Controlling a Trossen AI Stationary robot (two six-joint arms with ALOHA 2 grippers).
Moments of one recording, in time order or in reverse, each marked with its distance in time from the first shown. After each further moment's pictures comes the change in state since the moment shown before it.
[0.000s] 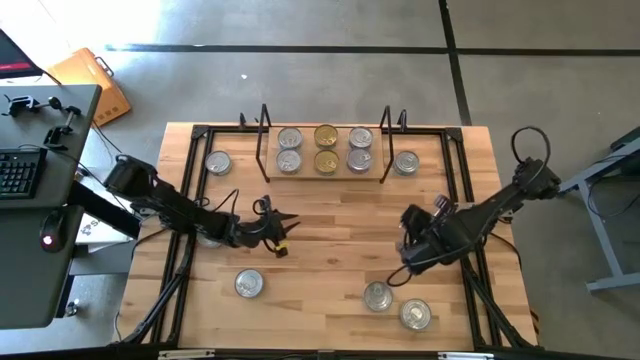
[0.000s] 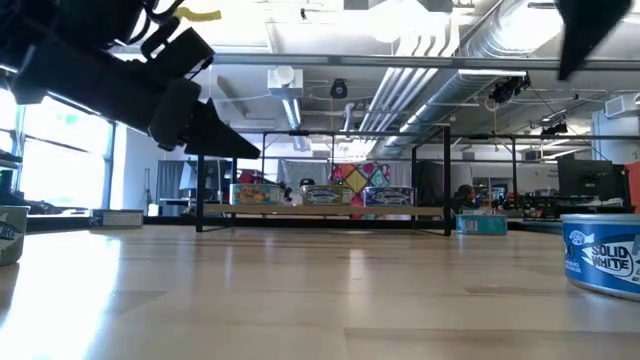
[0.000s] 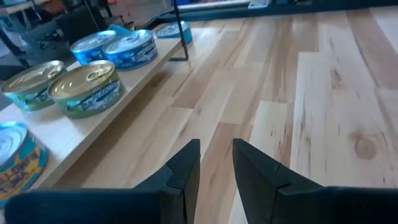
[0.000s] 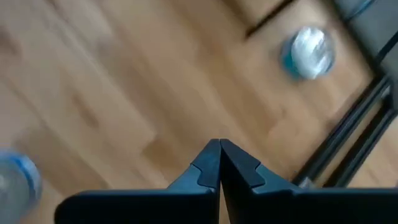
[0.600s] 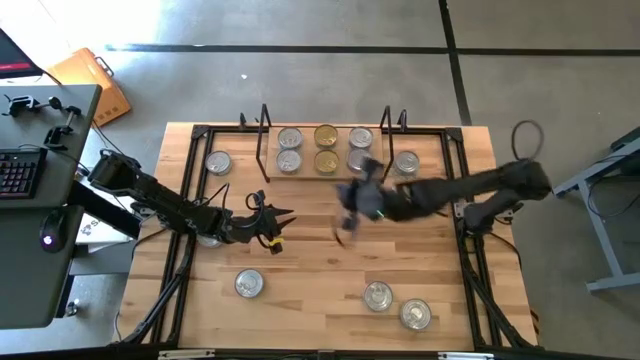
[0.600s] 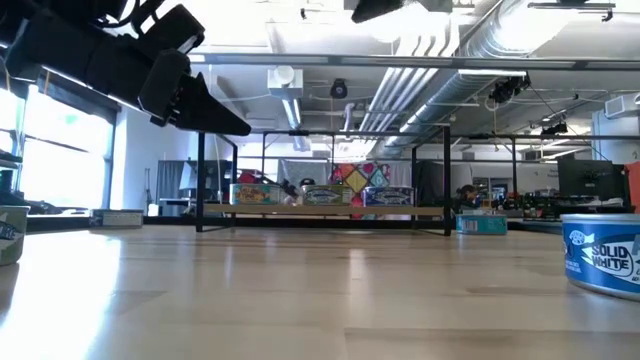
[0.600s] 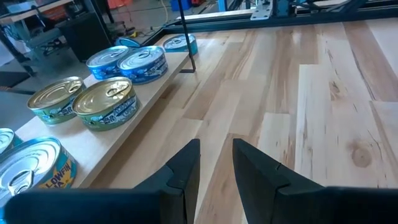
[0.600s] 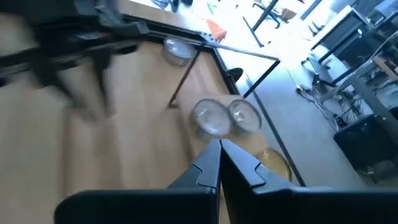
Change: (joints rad) left arm 0.003 -0.173 0.000 -0.161 0.001 0.022; right arm -0.345 0.065 0.033 1.111 0.213 -1.316
